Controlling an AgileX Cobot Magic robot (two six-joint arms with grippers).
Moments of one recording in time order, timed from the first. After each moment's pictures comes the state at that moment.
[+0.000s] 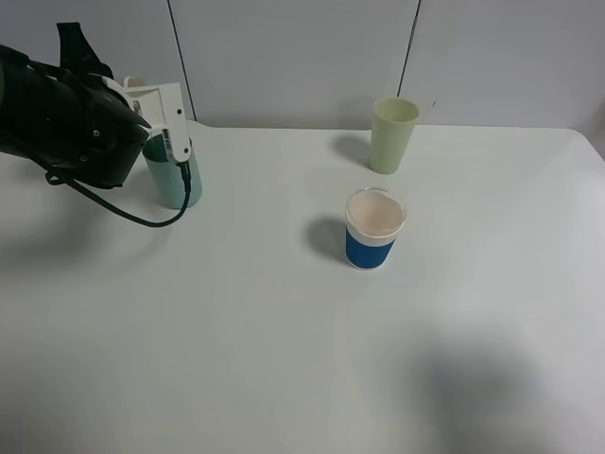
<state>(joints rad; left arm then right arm) -0.54 1.82 -0.89 1.73 0.96 -0.69 0.01 -0.01 -0.50 -0.18 1.06 0.02</state>
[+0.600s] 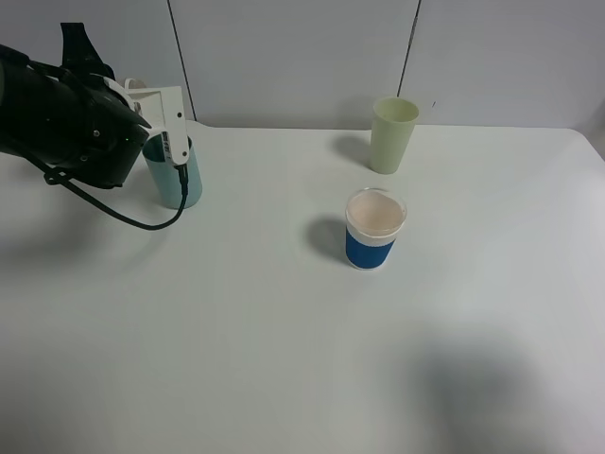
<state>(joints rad) -0.54 1.82 -0.89 1.73 0.96 -0.65 0.01 -0.01 -0.50 -0.18 1.06 0.02</state>
